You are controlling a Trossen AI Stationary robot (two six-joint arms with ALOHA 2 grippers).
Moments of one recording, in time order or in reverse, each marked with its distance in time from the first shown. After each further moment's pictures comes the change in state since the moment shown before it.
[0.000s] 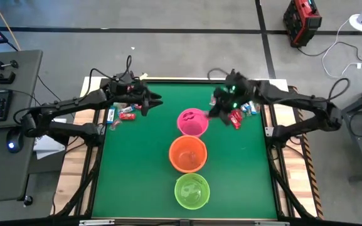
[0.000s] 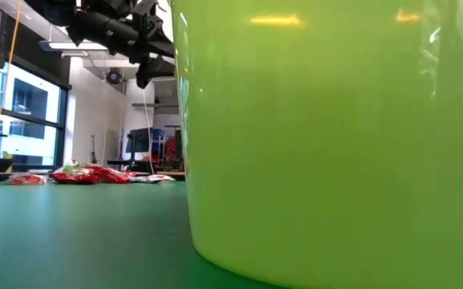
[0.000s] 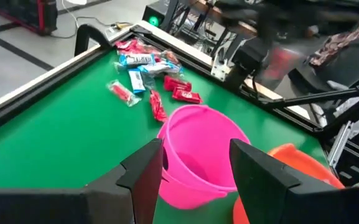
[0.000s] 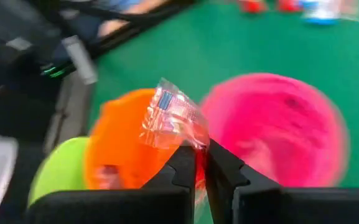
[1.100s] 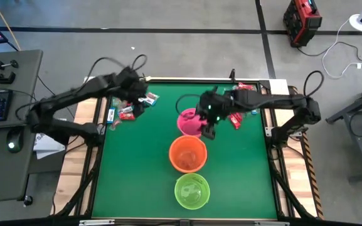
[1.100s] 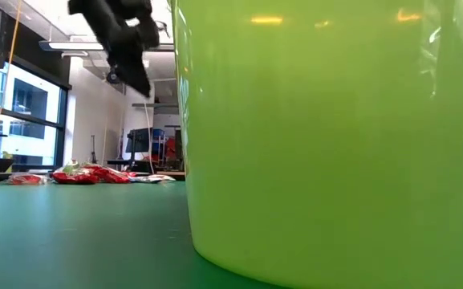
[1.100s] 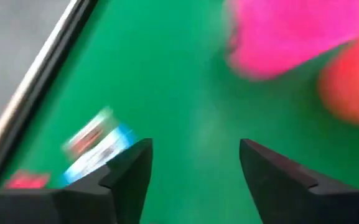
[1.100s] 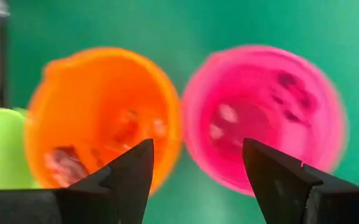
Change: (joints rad) left arm 0.055 0.154 0.351 -0.855 -0.293 0.462; right arm 0.201 0.299 0.395 -0.421 0.396 -0.026
